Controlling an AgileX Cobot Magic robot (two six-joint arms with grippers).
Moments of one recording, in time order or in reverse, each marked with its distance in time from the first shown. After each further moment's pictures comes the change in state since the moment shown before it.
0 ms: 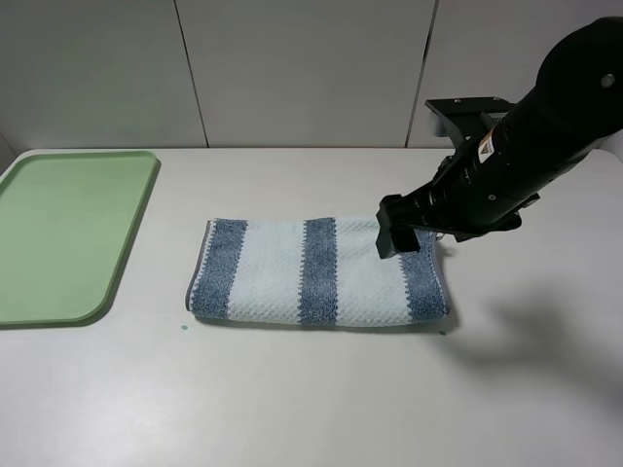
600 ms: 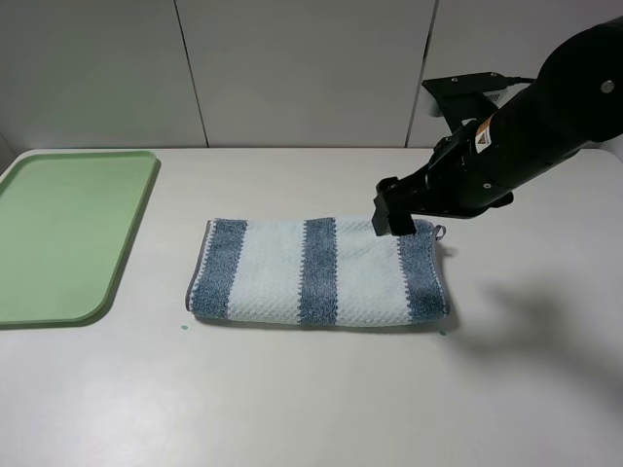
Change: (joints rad) left arm 0.000 -0.132 0.071 0.033 0.149 -0.069; right arm 0.000 0.000 0.000 -0.088 -0.123 -0.006
